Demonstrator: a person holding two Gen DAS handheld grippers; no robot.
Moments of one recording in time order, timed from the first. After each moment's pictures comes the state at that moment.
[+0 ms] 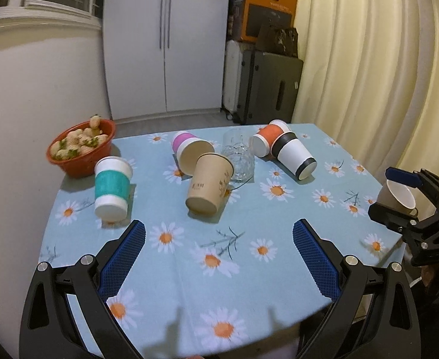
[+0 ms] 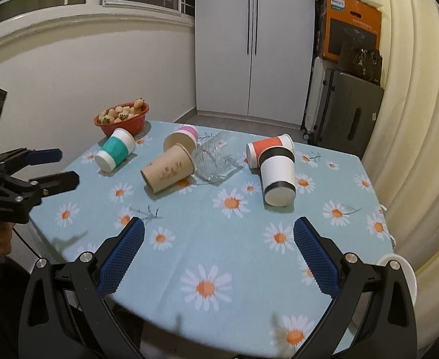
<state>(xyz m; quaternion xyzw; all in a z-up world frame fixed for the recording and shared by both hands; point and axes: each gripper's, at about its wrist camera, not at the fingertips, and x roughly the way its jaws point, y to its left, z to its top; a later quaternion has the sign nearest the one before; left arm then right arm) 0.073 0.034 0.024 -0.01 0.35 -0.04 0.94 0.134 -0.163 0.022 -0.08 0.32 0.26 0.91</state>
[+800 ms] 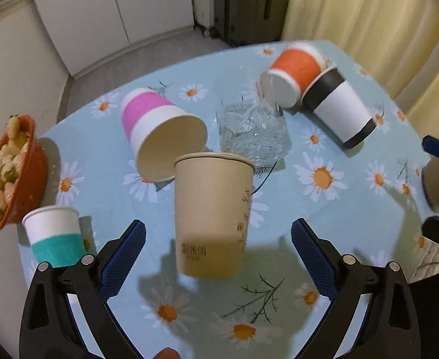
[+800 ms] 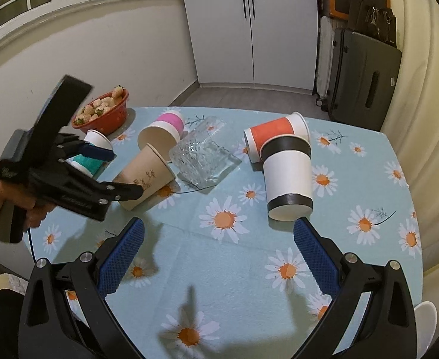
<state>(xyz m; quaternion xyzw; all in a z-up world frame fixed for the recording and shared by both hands) 0.265 0.027 -0.044 0.07 0.55 -0.09 0.83 0.242 -0.148 -0.006 -0.05 0.41 0.27 0.87</state>
